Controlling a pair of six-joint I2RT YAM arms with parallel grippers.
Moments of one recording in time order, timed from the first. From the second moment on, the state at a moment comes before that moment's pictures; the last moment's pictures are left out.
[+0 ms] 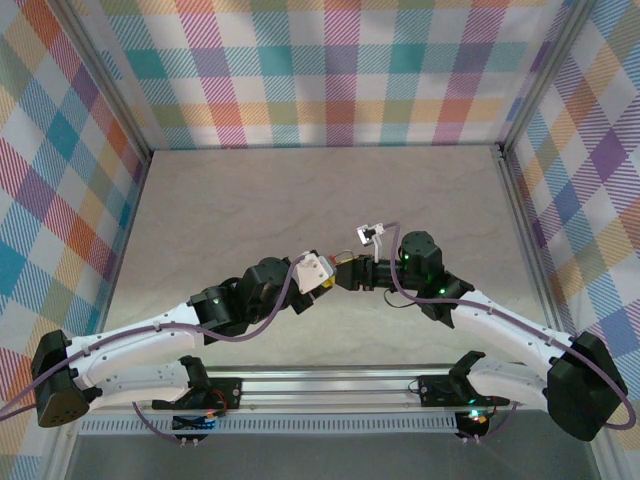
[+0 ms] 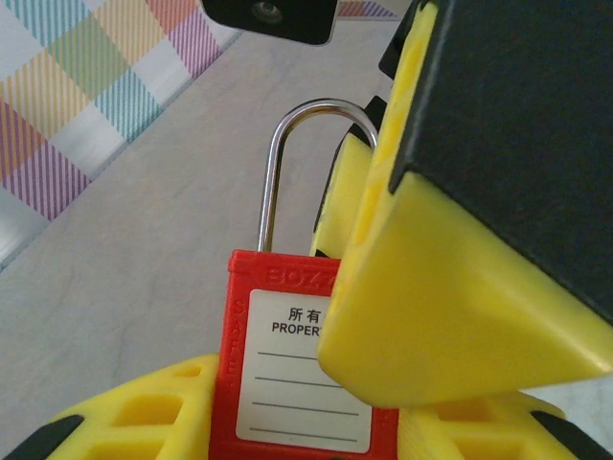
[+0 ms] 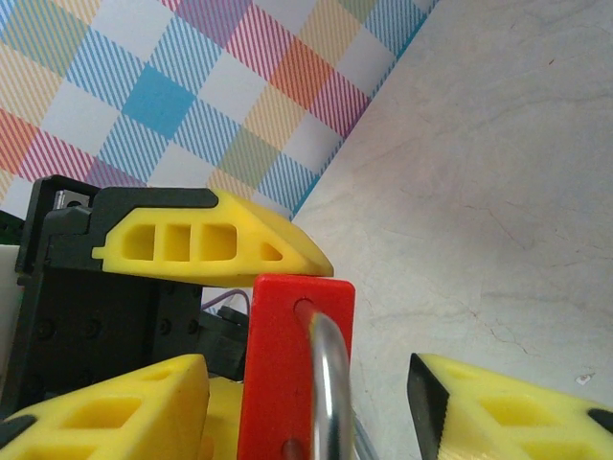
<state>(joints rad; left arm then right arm) -1.07 1.03 0.79 -0.19 -0.24 0.23 0.70 1.08 0.59 0.27 -0.66 0.75</state>
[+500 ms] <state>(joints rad) -1.07 1.03 0.79 -0.19 -0.20 0.23 0.70 1.08 0.59 0.28 -0.67 0.76</state>
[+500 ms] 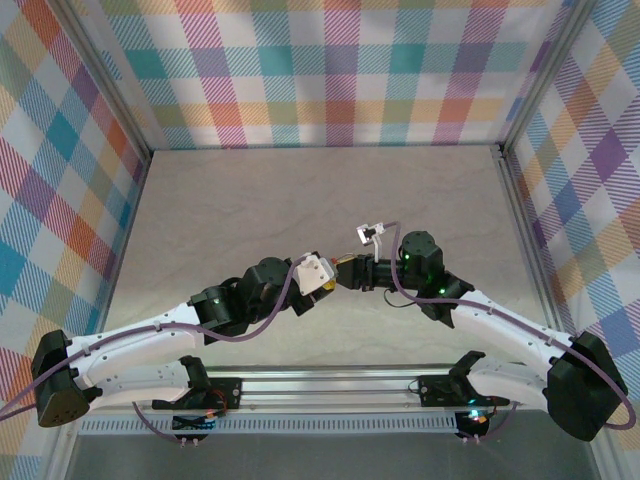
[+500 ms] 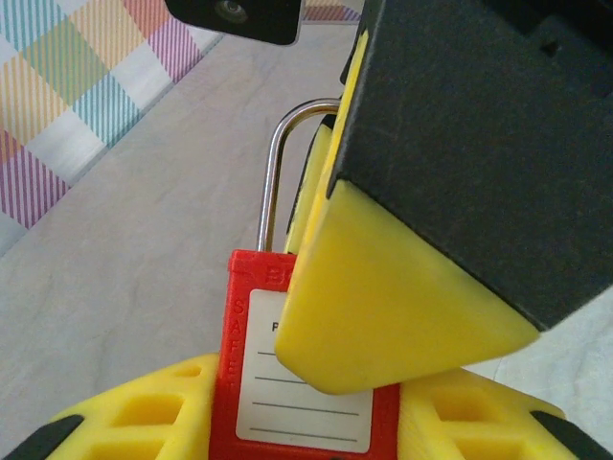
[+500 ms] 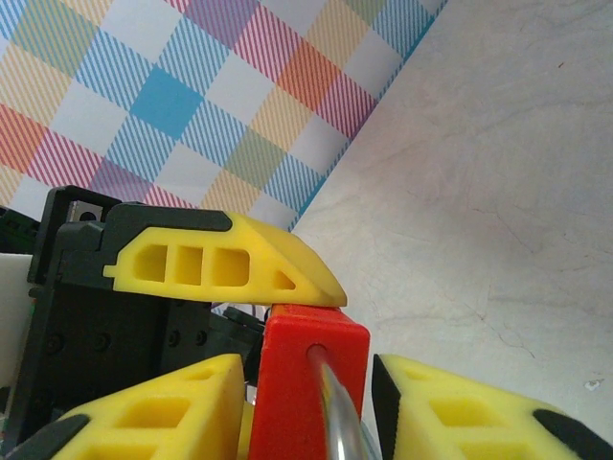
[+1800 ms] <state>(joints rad) -1.07 0.84 0.77 -0.10 -0.06 0.07 0.68 0.98 0.55 0.27 -0.56 0.77</state>
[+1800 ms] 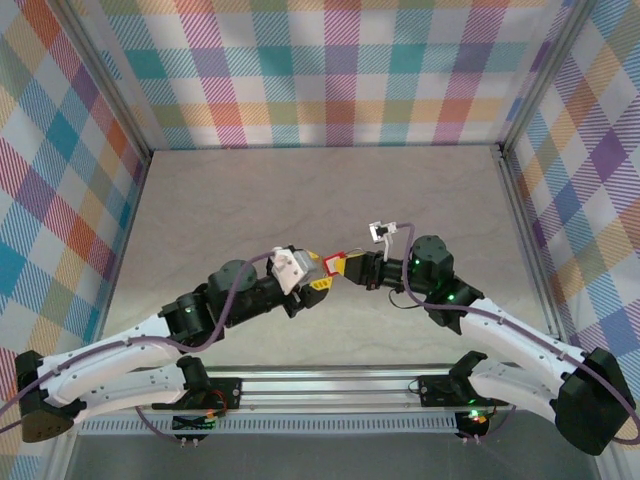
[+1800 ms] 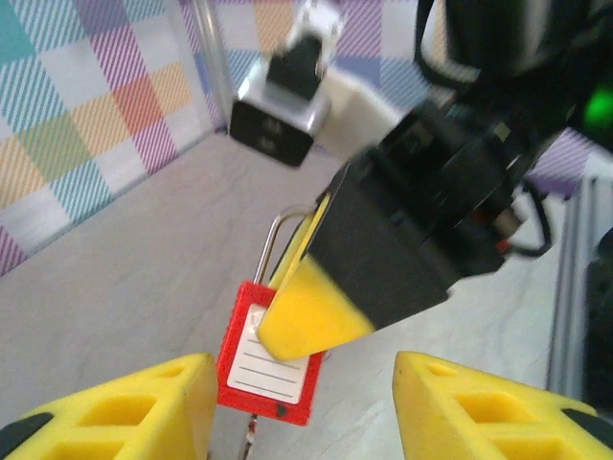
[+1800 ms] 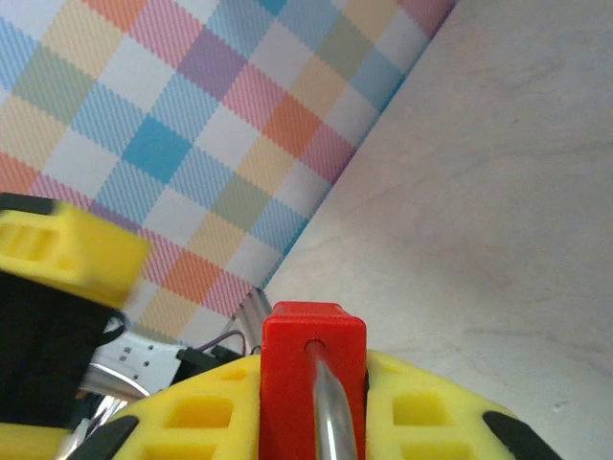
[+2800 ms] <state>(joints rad) -0.69 0.92 0.53 0.35 0.23 -0.90 0.42 1.00 0.50 0.45 -0.80 1.00</state>
